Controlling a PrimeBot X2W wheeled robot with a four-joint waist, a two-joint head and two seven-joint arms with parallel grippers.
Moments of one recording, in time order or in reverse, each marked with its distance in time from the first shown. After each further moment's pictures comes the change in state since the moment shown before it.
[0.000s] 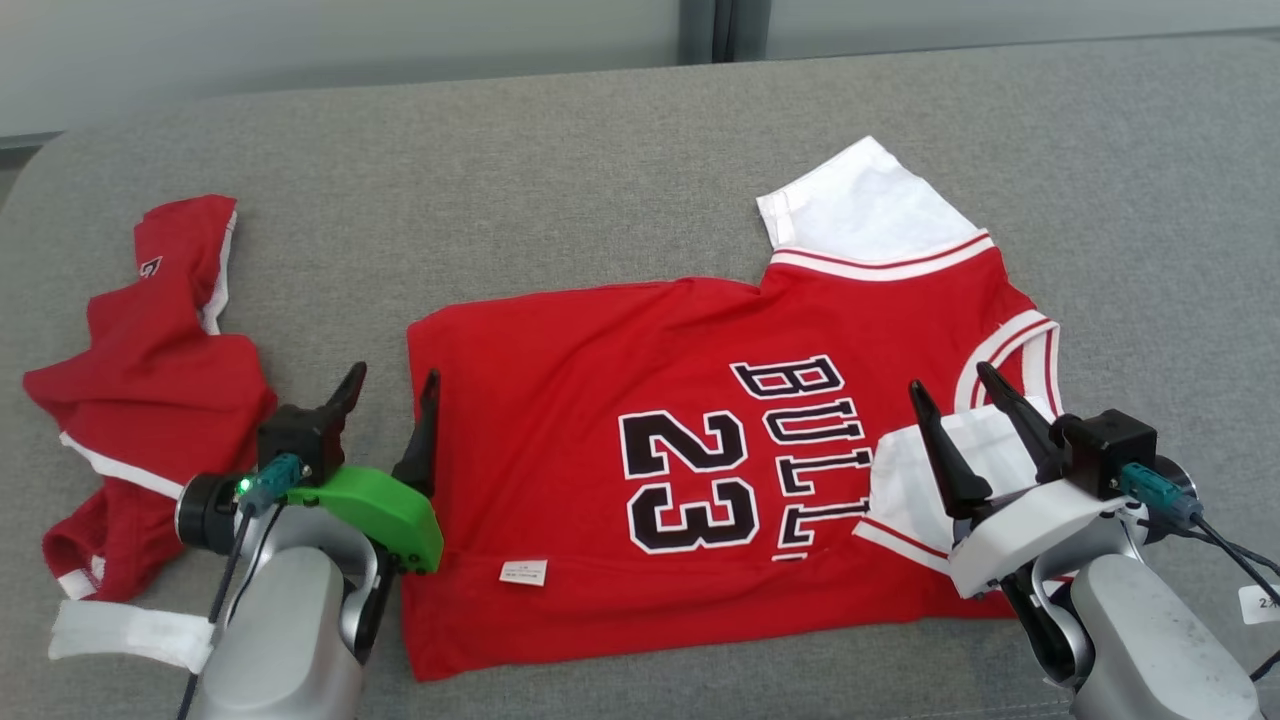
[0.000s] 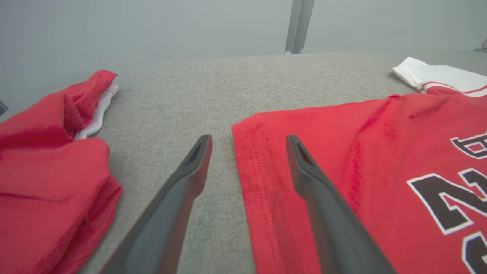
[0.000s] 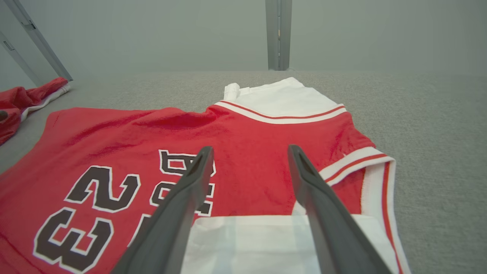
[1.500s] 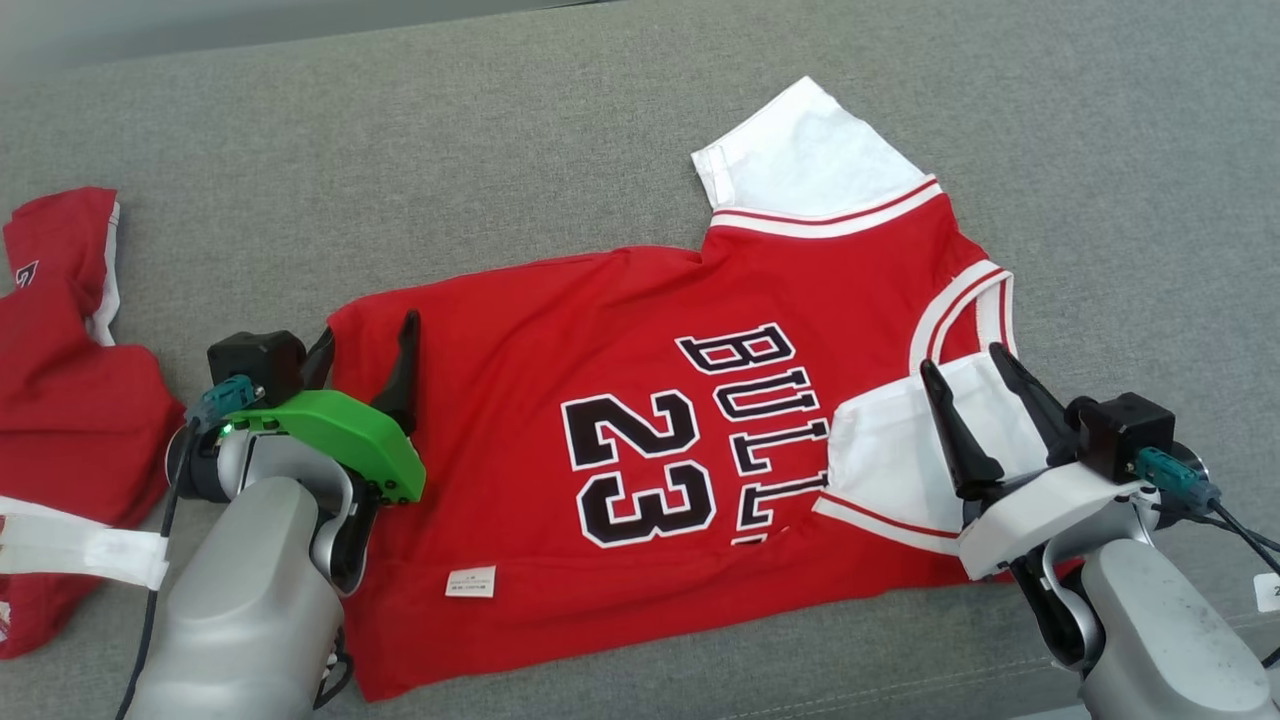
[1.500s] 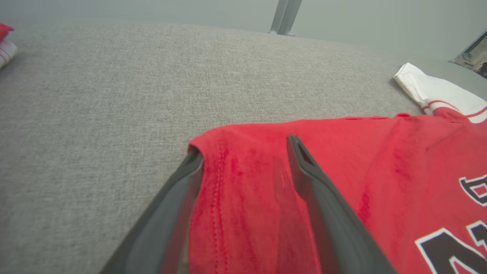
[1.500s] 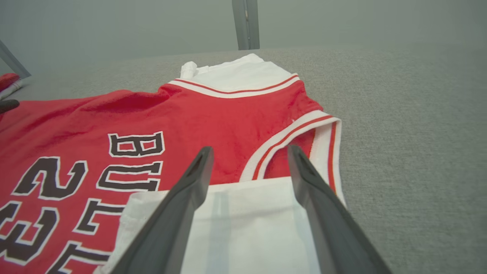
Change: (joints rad) left arm -0.220 0.078 -0.232 0.210 -0.388 -0.002 0.000; right arm -0.019 -0.002 -0.007 -0.009 0.016 0.000 0.000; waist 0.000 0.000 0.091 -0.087
